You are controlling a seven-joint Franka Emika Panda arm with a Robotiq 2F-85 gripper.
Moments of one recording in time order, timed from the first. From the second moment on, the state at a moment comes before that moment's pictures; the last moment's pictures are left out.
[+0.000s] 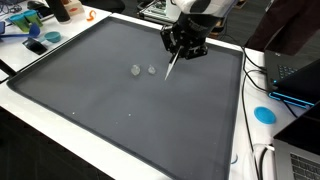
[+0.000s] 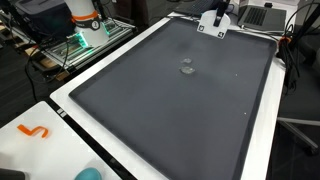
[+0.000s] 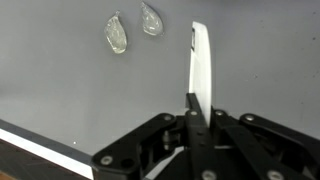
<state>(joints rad) 0.36 0.52 0.09 -1.56 -0.37 1.92 0.41</state>
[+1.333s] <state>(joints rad) 0.35 0.59 0.04 -1.43 -0.35 1.92 0.41</state>
